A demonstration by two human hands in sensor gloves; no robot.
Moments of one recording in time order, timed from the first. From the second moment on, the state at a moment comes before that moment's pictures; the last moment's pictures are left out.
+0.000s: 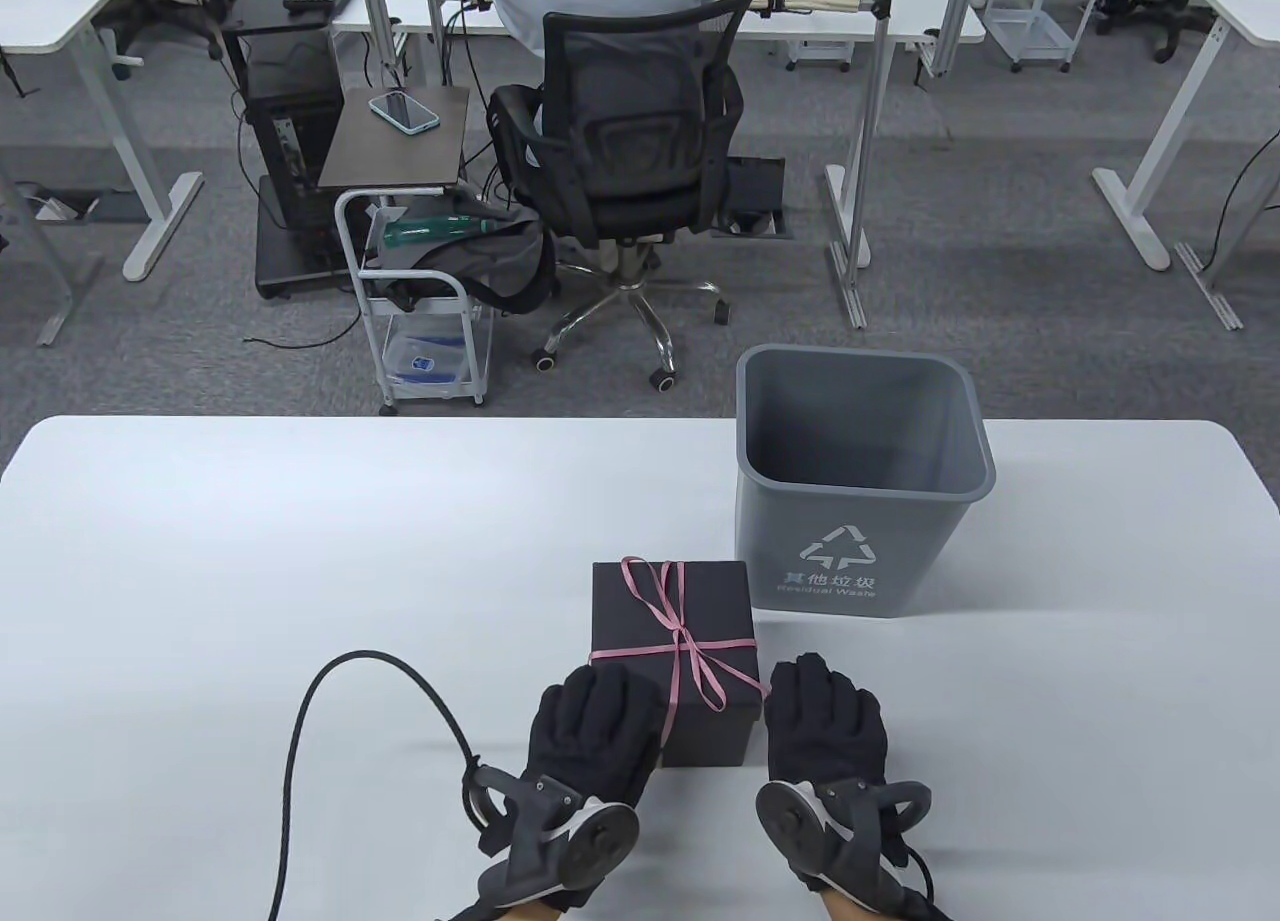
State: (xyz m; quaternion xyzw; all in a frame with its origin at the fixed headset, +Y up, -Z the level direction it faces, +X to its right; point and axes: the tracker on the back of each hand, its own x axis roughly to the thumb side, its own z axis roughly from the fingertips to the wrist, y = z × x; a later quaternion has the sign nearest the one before) left_hand -0.100 -0.734 -0.294 0.20 -0.21 0.05 0.96; right_hand 0.123 -0.726 -0.293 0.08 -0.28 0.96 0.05
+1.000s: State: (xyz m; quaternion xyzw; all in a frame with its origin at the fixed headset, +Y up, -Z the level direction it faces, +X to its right) left_hand -0.096 -0.731 -0.296 0.22 -0.19 0.07 0.96; right_hand 0.190 -0.696 -0.293 -0.01 -0.33 0.92 0.19
